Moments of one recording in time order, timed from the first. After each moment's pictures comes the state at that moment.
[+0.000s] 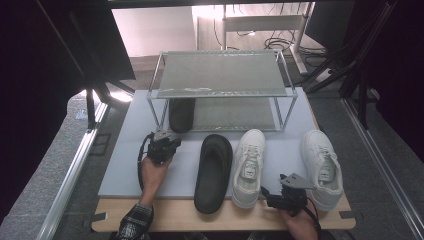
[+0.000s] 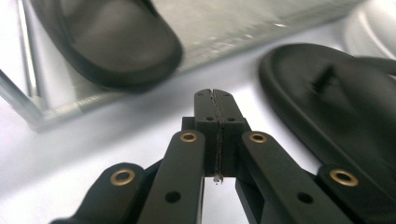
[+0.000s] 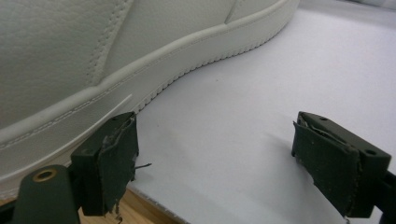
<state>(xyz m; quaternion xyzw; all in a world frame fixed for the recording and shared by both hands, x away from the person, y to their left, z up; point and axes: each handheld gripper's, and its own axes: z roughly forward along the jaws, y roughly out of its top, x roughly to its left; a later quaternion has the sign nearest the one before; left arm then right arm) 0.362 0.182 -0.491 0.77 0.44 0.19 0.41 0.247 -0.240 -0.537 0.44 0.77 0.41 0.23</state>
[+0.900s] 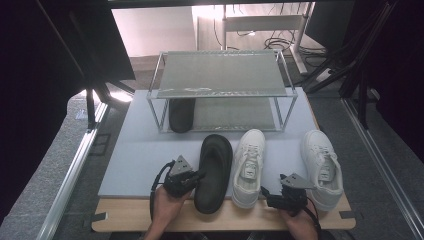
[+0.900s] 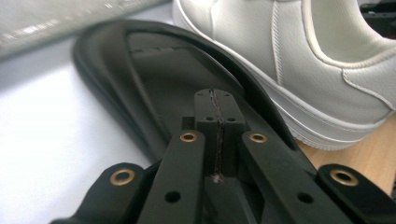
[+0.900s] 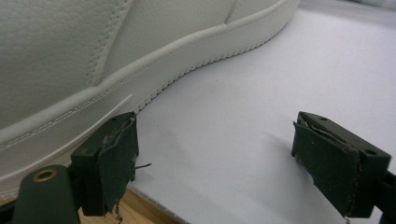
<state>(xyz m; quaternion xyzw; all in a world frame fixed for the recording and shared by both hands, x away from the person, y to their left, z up) 0.268 0.116 -0.483 0.82 0.35 0.11 0.45 0.247 -0.240 -0.537 0.44 0.77 0.41 0.23</state>
